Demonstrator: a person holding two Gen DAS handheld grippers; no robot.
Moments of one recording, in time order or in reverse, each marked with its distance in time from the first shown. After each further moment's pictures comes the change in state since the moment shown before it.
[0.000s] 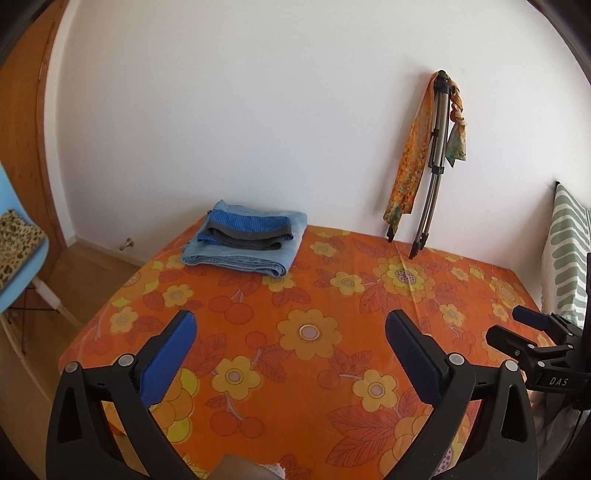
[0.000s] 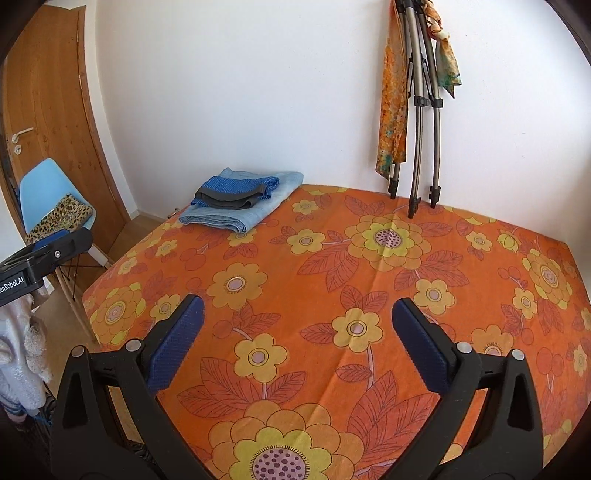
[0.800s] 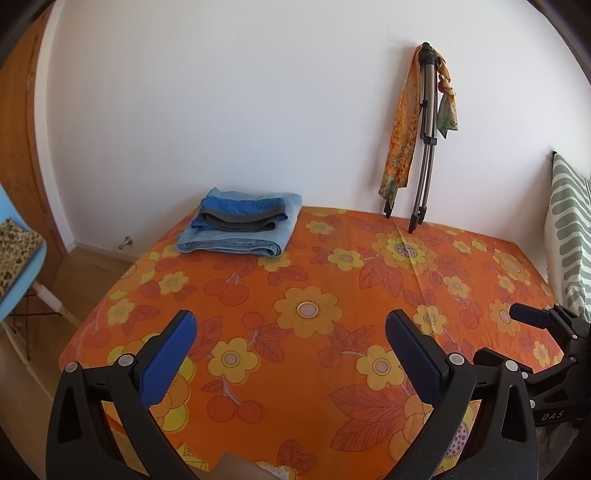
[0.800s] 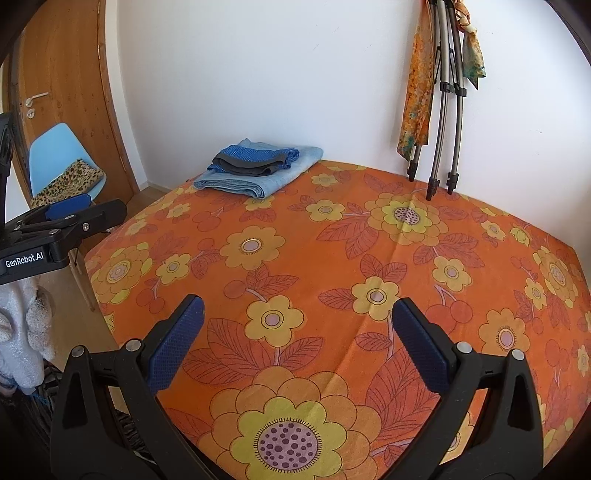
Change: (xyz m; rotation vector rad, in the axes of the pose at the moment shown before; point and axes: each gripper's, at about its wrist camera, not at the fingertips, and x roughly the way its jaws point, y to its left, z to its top) left arm 0.006 -0.015 -0.020 0.068 0.028 0.008; right arm 0.007 0.027 -0.038 -0.102 0.056 0.017
